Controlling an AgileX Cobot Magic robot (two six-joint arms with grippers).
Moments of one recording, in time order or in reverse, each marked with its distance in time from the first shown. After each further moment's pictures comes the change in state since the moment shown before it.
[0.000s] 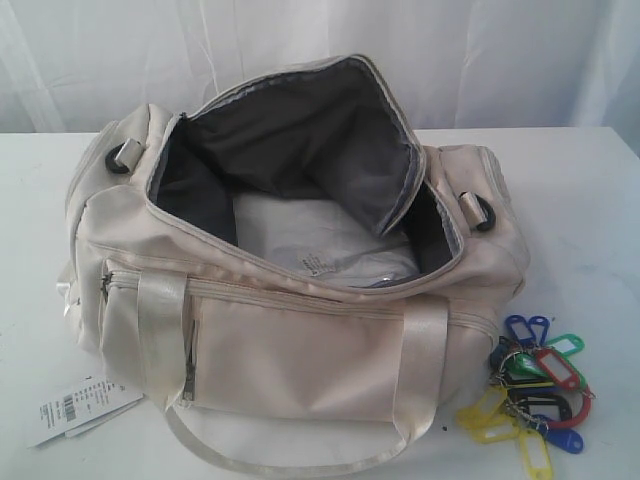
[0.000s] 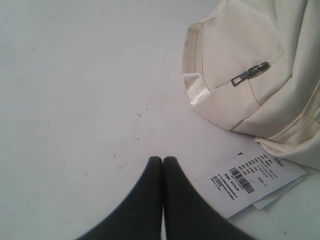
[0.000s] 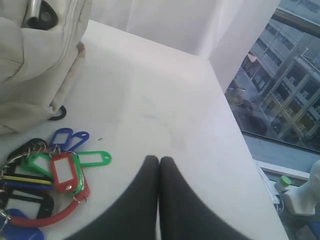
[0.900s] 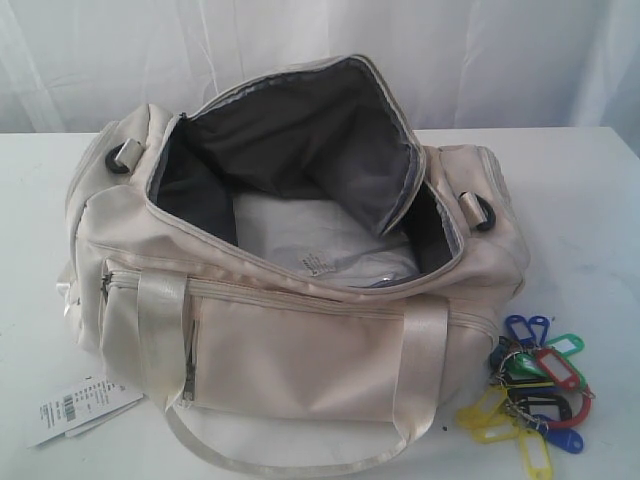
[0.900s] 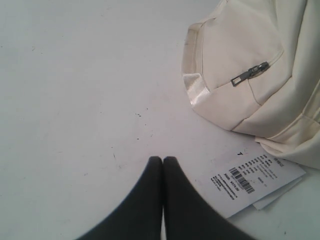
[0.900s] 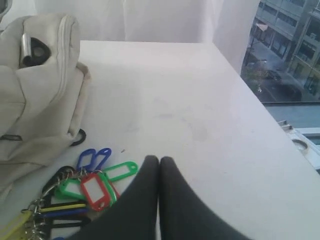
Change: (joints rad) left arm 0.000 0.000 0.000 0.000 0.000 0.000; right arm 0.000 0.000 0.000 0.002 0.002 0.302
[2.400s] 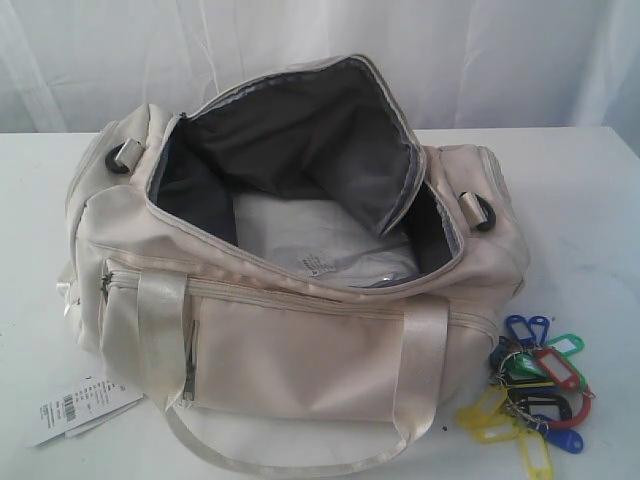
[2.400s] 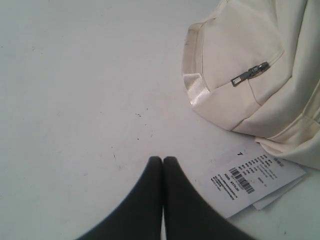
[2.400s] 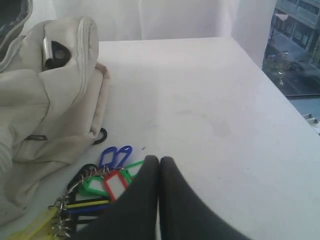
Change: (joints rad) left arm 0.000 0.000 0.000 0.000 0.000 0.000; right arm 0.053 0.000 0.000 0.001 0.009 0.064
